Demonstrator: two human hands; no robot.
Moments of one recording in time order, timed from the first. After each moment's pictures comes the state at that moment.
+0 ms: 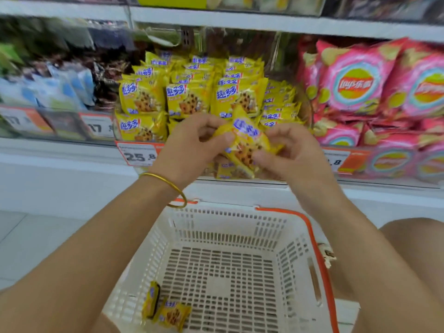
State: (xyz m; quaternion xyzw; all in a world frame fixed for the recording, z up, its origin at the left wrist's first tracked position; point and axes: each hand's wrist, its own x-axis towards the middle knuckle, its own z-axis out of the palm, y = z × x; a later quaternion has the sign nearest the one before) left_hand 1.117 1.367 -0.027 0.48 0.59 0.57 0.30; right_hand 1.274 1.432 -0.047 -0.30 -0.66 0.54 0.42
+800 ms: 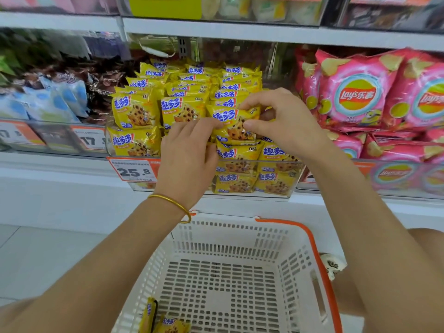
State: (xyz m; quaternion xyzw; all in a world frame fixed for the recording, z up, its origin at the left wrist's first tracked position) left_hand 1.097 1.395 -0.056 0.60 0.68 0.39 -0.14; right_hand 1.240 1.499 -0.002 -0.33 -0.87 0.22 0.31
